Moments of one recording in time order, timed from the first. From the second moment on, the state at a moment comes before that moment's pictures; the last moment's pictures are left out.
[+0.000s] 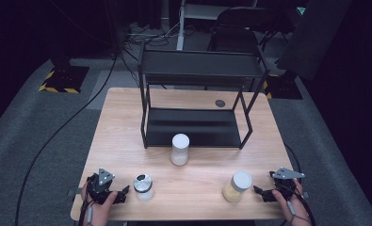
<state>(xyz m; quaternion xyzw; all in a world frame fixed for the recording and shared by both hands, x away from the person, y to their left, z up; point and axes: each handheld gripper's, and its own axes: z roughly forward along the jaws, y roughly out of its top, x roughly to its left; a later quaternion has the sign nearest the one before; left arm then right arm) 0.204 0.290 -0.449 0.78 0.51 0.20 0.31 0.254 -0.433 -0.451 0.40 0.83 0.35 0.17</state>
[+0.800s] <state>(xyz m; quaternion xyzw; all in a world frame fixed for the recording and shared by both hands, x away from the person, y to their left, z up) 0.183 0.291 -0.410 0.77 0.49 0.20 0.35 0.253 -0.433 -0.451 0.40 0.83 0.35 0.17</state>
